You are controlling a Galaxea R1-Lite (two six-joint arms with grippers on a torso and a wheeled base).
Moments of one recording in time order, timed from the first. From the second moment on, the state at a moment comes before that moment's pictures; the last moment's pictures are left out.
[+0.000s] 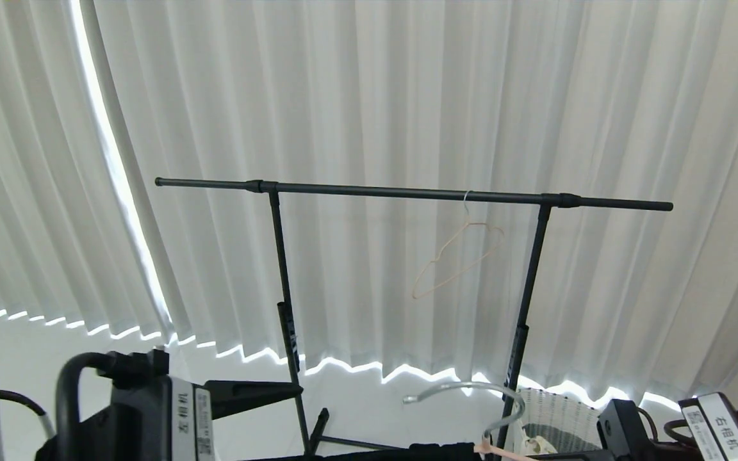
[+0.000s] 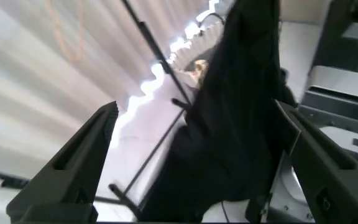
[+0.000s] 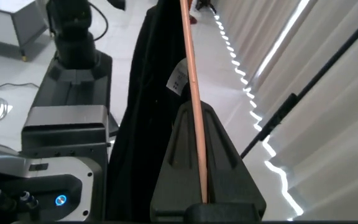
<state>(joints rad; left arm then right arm) -0.91 1.15 -0.49 -0.22 -0.14 0.31 0.77 1.53 -0.05 -1.36 0.70 -0.16</state>
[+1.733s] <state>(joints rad) -0.90 1.39 -0.47 -0.35 -0.22 0.31 0.81 1.51 -0.04 -1.36 0.66 -0.22</state>
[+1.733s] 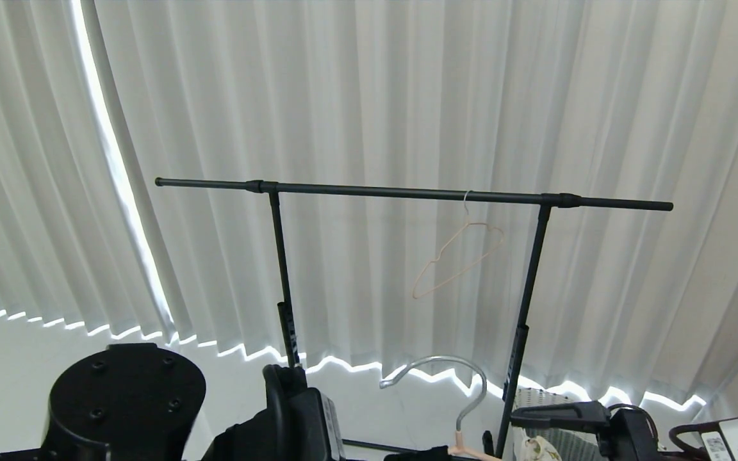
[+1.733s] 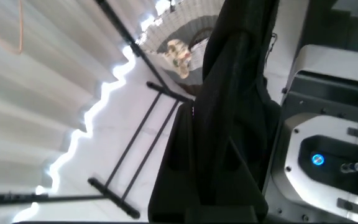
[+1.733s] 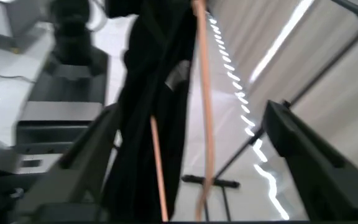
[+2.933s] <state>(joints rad) -0.52 1.32 -0.44 -0.48 -0.17 0.28 0.71 1.80 -0.17 -1.35 0.46 0.40</state>
